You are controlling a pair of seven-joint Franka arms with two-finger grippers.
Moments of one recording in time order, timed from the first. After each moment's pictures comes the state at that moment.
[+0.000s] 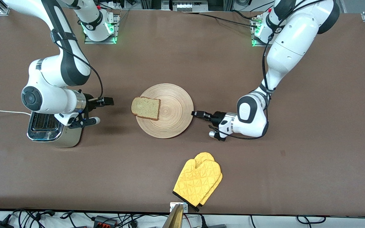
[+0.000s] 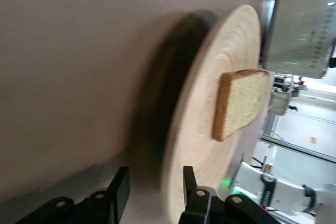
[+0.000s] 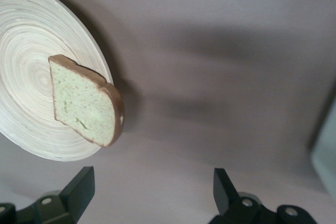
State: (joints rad) left arm -0.20 0.90 -0.22 -1.54 -1.01 2.07 0.50; right arm 0.18 0.39 0.02 -1.78 0.28 1.88 -0.05
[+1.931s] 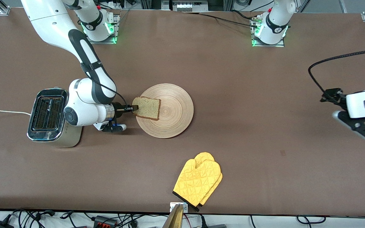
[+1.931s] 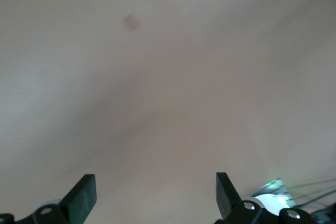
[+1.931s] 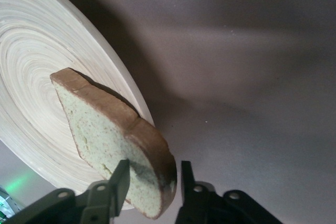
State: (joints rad) left arm 0.17 0.45 -0.20 -1.13 0.16 1.33 0.60; right arm 0.27 0.60 0.02 -1.78 0.54 2.00 -0.05
